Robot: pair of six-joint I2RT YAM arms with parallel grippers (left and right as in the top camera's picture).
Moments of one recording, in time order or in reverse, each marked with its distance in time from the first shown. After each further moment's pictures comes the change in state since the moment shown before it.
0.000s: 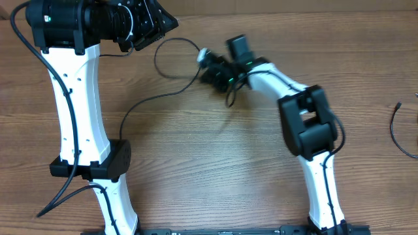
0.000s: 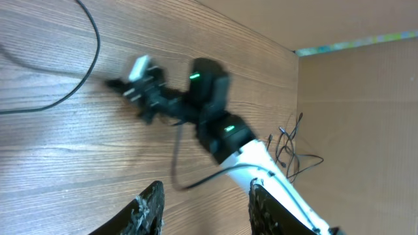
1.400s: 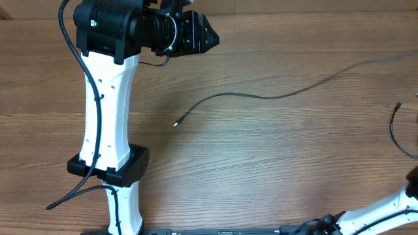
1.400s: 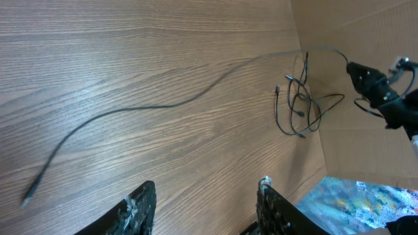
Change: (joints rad) left arm -0.212 0.000 0.000 0.000 -0.051 0.168; right arm -1.277 -0.371 0.016 -0.137 0.059 0.500
